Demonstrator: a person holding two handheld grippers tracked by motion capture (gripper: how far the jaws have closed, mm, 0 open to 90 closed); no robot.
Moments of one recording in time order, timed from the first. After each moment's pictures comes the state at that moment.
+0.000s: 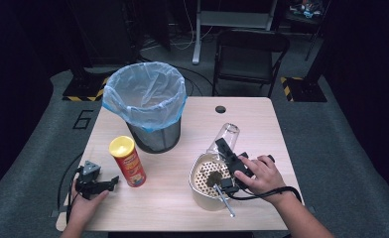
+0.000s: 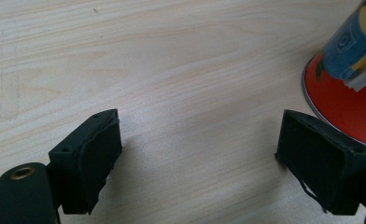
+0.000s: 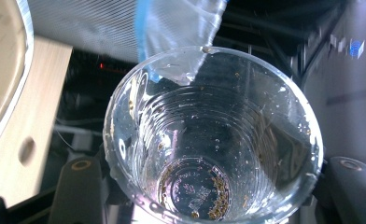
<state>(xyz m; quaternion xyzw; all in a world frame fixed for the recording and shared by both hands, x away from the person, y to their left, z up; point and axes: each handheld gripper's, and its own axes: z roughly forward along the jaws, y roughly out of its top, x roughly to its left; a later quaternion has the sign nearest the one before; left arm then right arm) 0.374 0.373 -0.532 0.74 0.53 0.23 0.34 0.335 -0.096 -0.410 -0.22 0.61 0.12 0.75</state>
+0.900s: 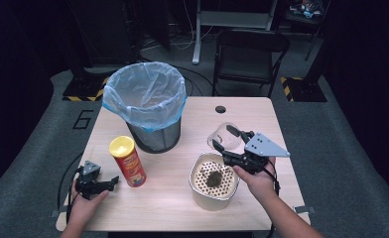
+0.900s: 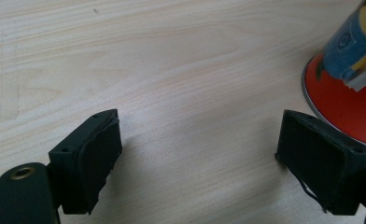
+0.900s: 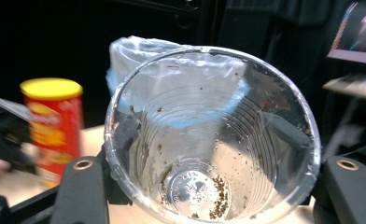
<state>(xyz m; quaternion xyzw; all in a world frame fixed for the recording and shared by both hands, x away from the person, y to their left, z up) 0.374 0.373 -0.532 0.74 0.53 0.23 0.34 0.367 -0.128 -0.355 0.24 0.69 0.62 0.29</state>
